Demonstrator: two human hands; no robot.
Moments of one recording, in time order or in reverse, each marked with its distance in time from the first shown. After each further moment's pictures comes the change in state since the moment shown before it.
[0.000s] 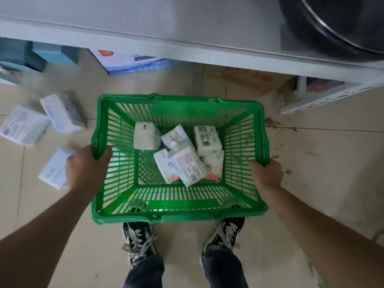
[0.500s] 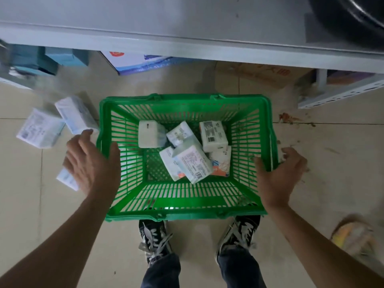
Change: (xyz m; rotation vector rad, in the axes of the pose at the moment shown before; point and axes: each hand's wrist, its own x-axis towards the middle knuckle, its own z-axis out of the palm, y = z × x) left_hand 0.001 0.000 -0.002 0.005 0.298 0.171; right_hand -0.039 0.000 0.021 -0.085 0.289 -0.482
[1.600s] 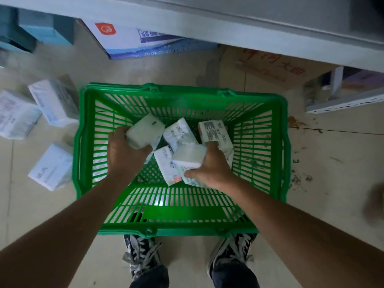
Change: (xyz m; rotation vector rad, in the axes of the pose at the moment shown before) left_hand 0.013 0.025 0.097 -0.351 -0.386 -0.159; right_hand -0.005 -0.069 0.121 -0.020 -0.976 -0.078
